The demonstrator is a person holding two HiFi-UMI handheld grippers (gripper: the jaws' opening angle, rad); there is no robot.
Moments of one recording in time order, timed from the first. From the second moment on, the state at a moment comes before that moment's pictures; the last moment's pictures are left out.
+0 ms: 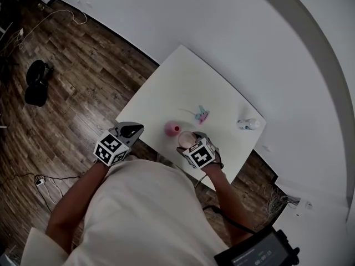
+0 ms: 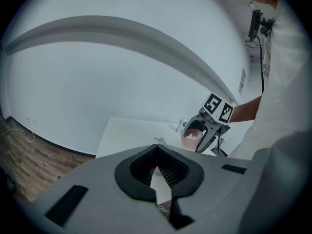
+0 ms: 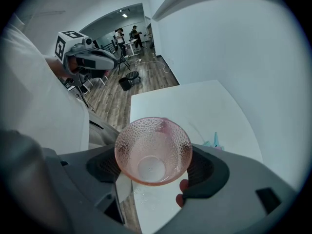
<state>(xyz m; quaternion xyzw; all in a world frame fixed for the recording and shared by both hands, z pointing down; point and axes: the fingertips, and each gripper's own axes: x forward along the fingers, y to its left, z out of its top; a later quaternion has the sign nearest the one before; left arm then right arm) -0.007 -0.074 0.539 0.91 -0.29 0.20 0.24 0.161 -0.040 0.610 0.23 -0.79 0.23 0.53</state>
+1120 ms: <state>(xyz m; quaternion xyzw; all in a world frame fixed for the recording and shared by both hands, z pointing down) -0.006 -0.078 0.548 0.91 -0.28 0.21 0.25 0.156 -0.039 0.630 0.18 -0.76 0.25 0.57</state>
